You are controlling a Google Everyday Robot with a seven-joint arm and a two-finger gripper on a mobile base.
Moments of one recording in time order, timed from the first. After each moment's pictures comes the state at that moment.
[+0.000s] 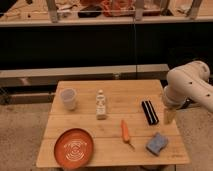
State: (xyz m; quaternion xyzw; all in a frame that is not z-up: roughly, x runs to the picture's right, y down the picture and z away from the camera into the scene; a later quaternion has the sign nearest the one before) arm 0.286 0.110 0.683 -0.28 0.02 0.02 0.96
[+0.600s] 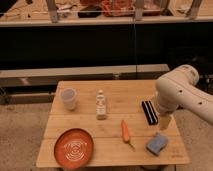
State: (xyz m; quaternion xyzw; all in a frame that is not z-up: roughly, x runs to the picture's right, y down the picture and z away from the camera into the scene) arm 0.247 0.128 0.657 -0.28 0.03 -0.05 0.96
